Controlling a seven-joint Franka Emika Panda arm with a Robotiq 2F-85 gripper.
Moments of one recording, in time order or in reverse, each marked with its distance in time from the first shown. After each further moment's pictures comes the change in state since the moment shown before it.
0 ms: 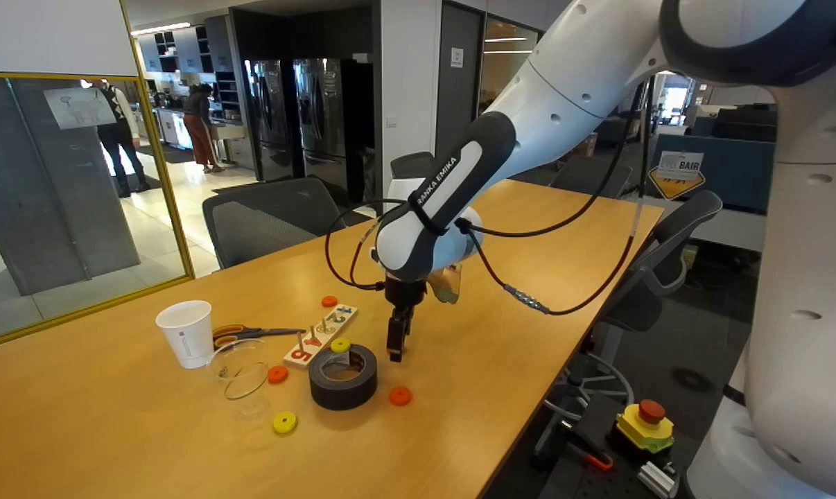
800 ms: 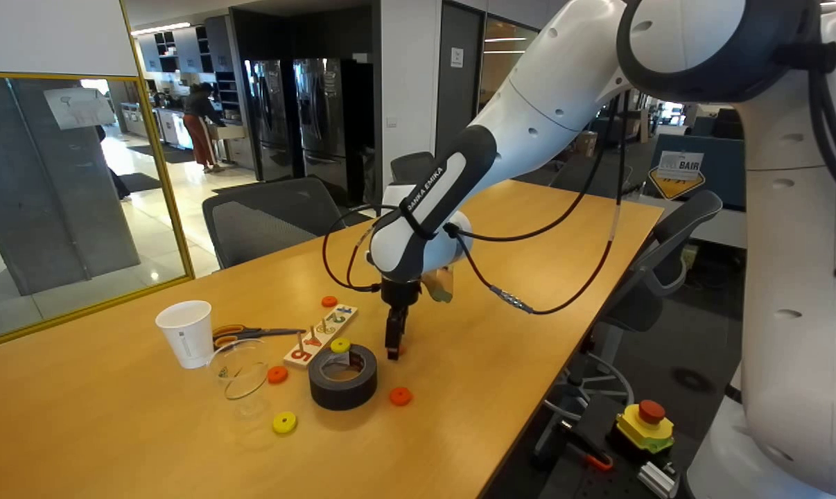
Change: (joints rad) arm -0.038 0.089 0.015 0.085 -0.022 -0.002 -0.062
